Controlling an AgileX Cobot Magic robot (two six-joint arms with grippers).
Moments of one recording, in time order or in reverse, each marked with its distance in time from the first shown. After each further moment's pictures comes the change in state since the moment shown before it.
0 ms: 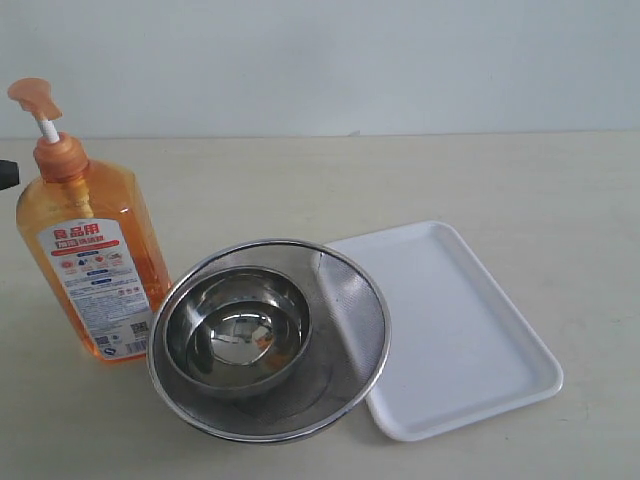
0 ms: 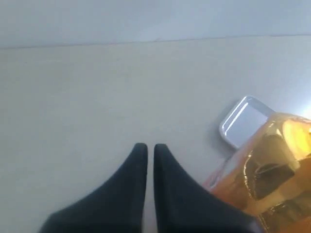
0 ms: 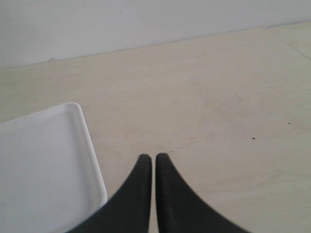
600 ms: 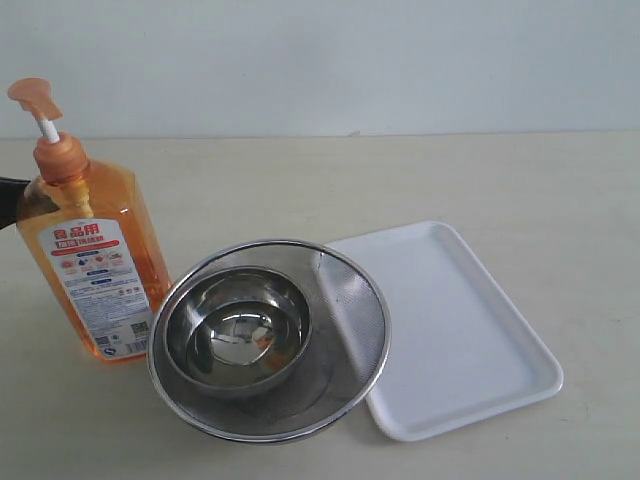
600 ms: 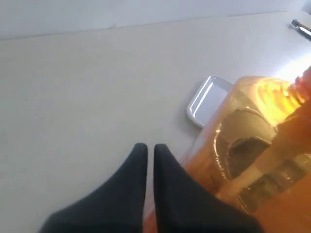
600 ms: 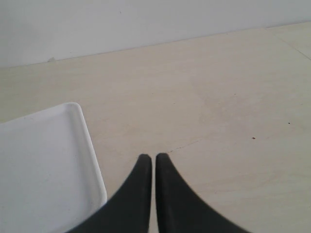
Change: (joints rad) left arm -0.057 0.105 0.000 0.008 0.092 0.141; right arm 0.000 0.000 0.000 0.000 0.000 0.000
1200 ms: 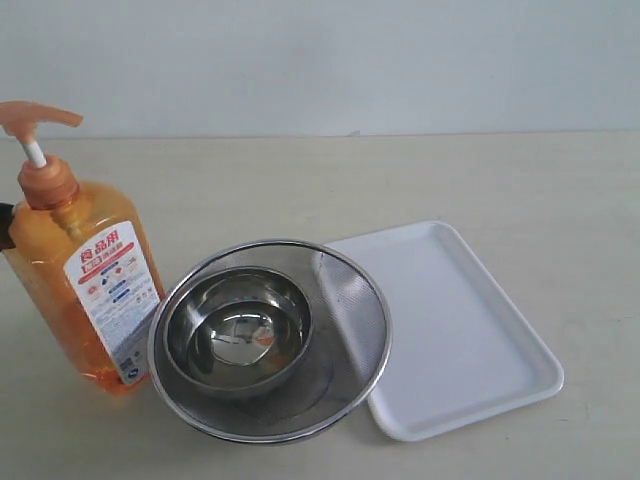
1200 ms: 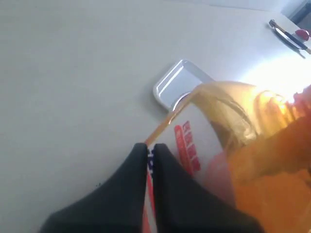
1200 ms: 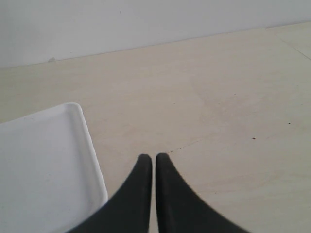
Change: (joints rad) left arm 0.000 -0.088 0.086 0.090 0.028 -0.178; right arm 0.000 0.000 0.000 0.000 0.000 0.000
